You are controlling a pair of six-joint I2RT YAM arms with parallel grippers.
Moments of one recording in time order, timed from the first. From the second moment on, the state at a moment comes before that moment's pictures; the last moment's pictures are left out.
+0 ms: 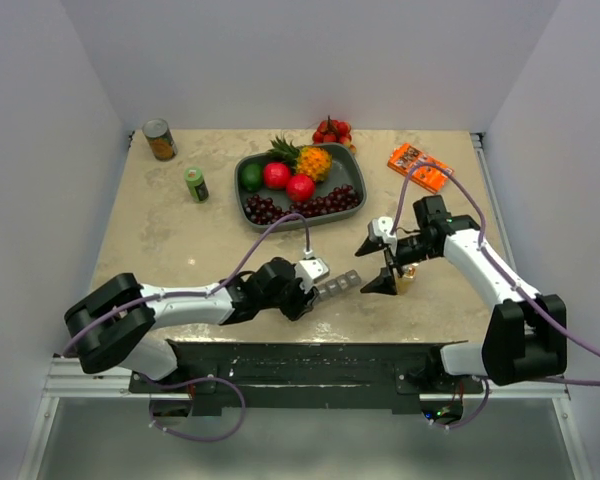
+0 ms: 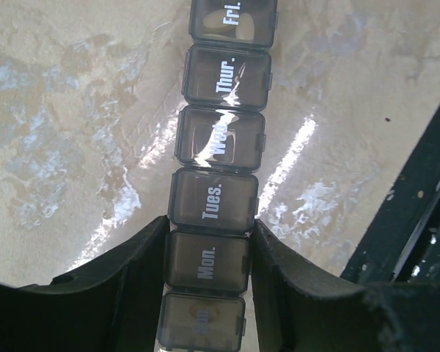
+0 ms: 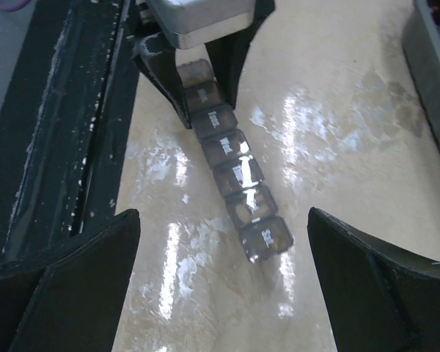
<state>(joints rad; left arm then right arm) -0.99 1.45 0.59 0.16 0.04 -0.06 0.14 1.33 0.93 -0.91 -1.14 -1.26</state>
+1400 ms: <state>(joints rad) -1.04 1.35 0.64 0.11 0.11 -0.07 0.47 1.43 0.87 -0.71 -0.91 -1.11</state>
